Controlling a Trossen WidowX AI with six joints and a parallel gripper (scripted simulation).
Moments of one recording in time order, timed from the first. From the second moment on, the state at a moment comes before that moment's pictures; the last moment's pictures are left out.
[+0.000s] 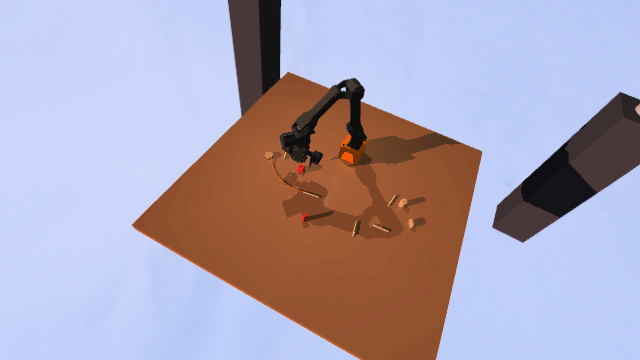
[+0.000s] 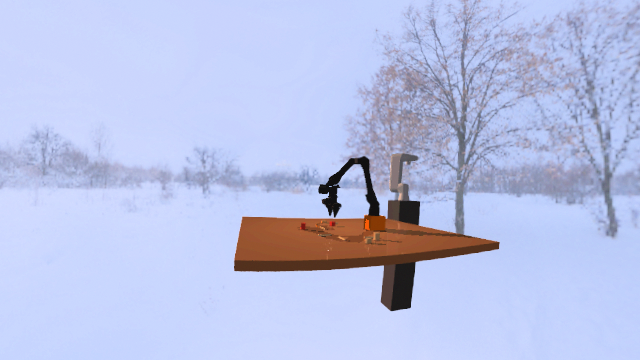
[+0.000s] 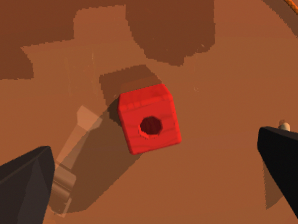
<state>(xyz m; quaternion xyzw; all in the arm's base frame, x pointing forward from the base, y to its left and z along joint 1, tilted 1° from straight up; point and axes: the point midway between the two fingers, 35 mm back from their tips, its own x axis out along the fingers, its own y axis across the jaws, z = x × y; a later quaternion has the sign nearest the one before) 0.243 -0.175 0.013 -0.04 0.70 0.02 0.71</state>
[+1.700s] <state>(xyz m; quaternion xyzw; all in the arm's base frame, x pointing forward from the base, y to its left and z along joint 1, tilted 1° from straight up) 0.238 -0.173 0.023 0.66 0.24 -0.66 0.26</state>
